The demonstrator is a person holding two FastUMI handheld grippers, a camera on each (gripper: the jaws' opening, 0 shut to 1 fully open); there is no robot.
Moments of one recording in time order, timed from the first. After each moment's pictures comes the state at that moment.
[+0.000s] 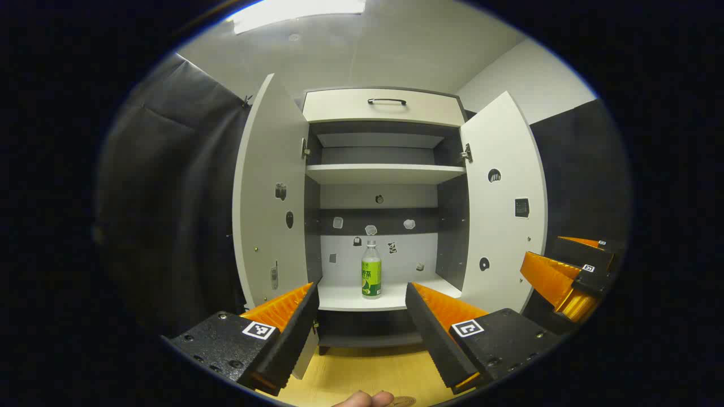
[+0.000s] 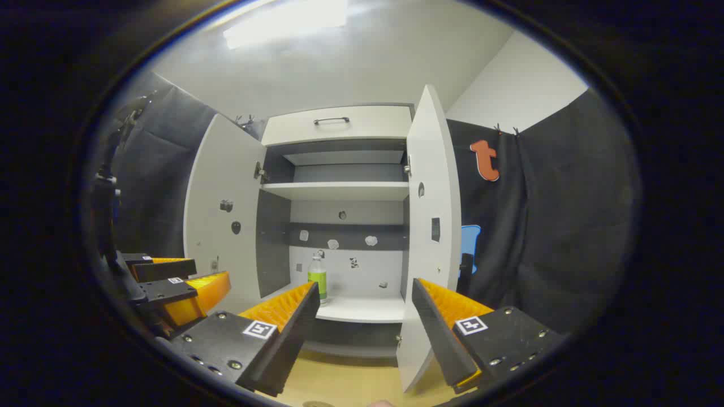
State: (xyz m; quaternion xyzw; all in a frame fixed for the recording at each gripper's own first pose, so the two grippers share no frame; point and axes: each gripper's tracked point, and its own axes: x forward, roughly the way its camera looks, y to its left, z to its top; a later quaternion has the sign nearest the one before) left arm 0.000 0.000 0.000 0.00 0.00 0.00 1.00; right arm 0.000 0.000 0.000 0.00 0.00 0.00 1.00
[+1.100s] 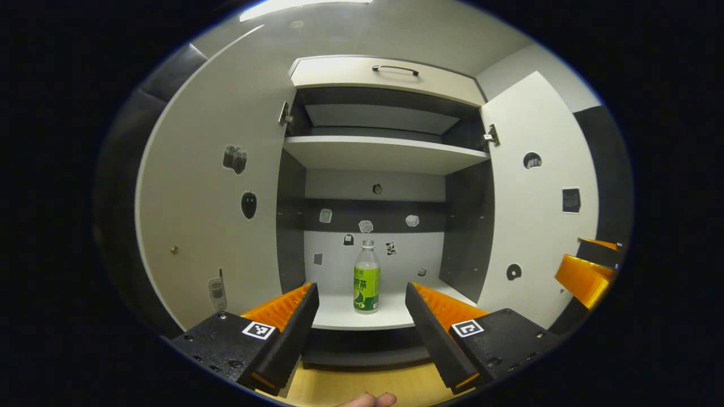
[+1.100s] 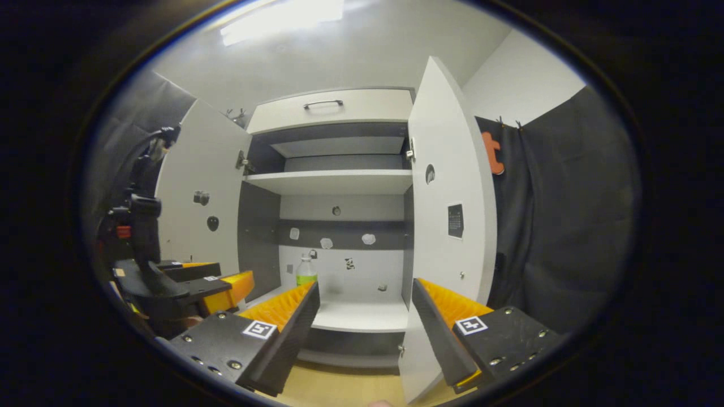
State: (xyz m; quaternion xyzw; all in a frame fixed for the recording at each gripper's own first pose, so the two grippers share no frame) left arm 0.142 0.009 -0.031 -0.03 0.02 -0.02 1.00; right arm 0.078 -0.003 -0.022 0.00 0.01 -0.01 1.00
